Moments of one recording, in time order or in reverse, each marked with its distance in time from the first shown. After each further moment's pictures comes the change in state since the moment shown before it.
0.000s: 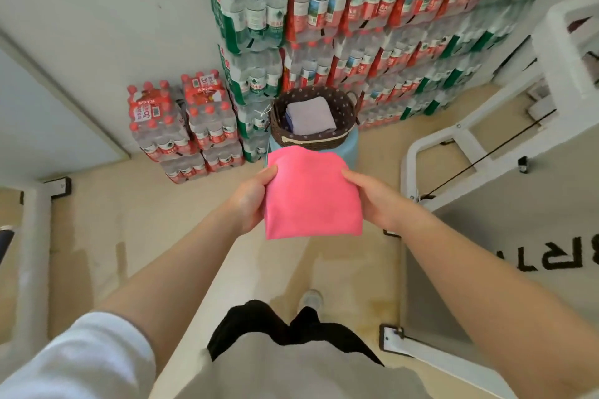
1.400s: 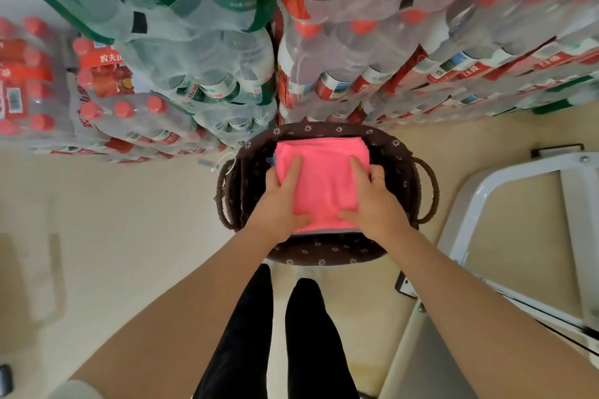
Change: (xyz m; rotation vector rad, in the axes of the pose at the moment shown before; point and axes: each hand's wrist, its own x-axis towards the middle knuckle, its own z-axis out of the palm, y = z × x) left_hand 0.492 0.076 0.031 1.088 0.098 0.010; right_hand 0.475 -0.114 -0.182 -1.436 0.072 0.071
